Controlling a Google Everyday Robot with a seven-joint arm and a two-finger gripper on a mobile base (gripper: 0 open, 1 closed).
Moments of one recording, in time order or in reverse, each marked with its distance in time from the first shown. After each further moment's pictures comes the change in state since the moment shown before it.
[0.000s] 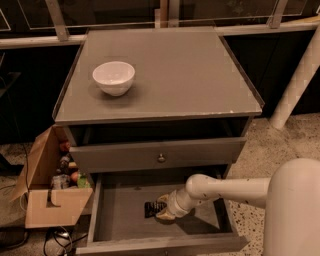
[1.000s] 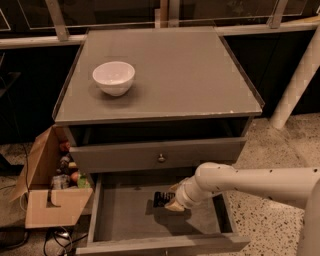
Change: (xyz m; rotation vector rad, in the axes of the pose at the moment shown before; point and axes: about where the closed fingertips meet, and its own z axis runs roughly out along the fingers) arm -0.031 0.008 -0.101 0.099 0.064 0.064
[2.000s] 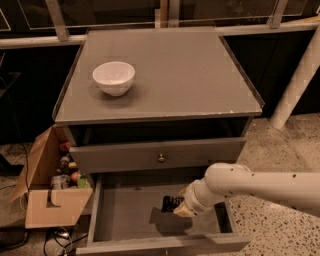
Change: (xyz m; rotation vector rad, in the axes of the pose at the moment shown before) arm 0.008 0.031 -0.056 0.006 0.063 0.060
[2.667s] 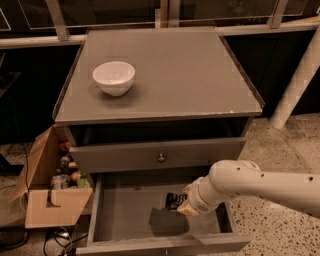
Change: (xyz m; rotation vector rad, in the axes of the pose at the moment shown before) arm -0.006 0.008 -0.042 0.050 0.029 -0.007
